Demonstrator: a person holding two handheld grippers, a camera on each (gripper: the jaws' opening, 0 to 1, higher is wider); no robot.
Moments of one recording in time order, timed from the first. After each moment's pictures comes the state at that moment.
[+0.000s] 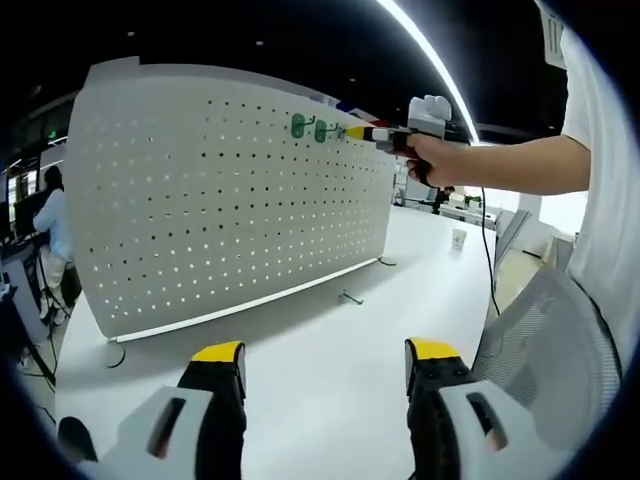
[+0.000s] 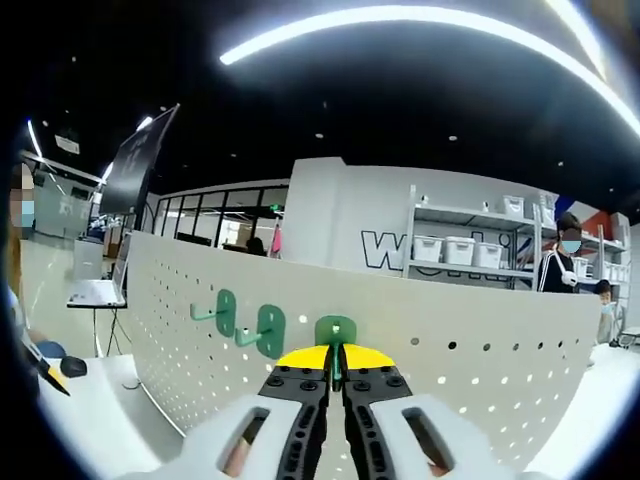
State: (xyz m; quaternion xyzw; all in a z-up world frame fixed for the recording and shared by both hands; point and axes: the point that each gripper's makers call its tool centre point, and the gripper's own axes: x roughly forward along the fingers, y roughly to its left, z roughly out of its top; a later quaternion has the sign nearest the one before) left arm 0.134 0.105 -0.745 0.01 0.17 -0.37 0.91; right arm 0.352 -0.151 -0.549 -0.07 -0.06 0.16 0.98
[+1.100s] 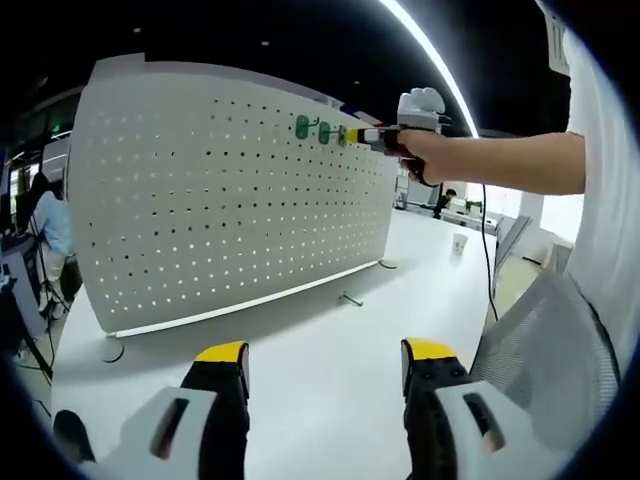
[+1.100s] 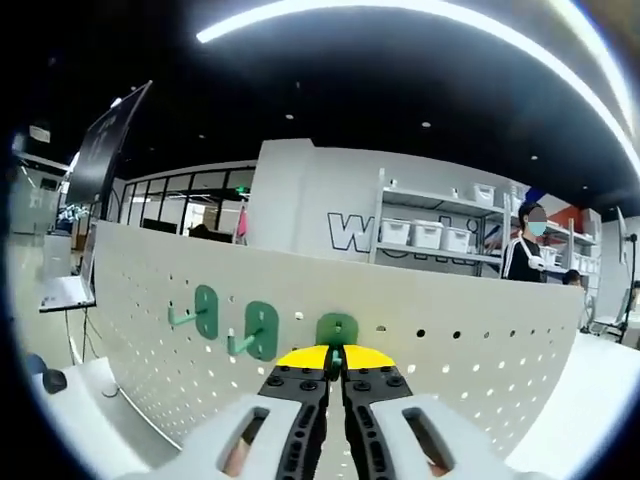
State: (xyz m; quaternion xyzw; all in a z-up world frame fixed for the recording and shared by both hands) left arm 0.133 0.107 -0.745 0.00 0.17 -0.37 0.91; right arm 0.364 -0.148 -0.555 -0.07 -0.02 0.06 1.00
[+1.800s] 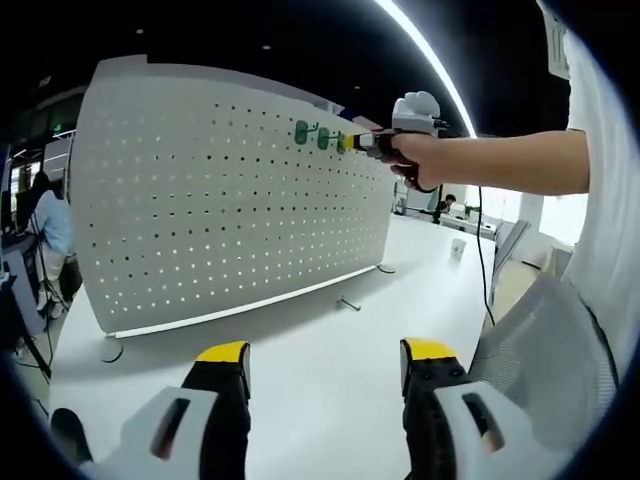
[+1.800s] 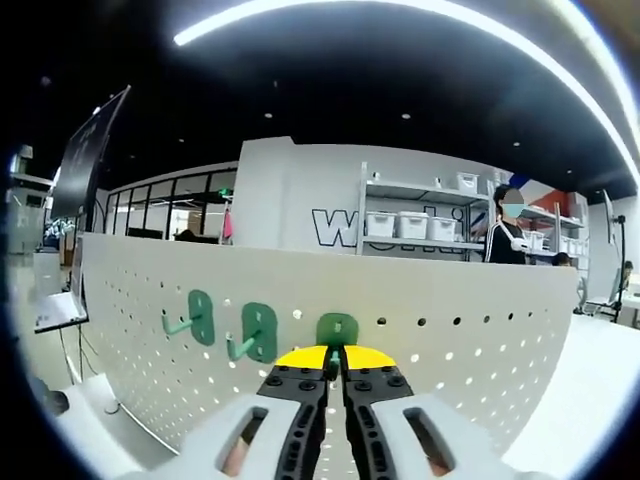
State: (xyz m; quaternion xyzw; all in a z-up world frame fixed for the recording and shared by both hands) left arm 0.130 0.107 -0.742 -0.01 0.16 -0.37 0.92; right arm 0.364 -0.150 -0.559 -0.04 -0.01 0.04 1.00
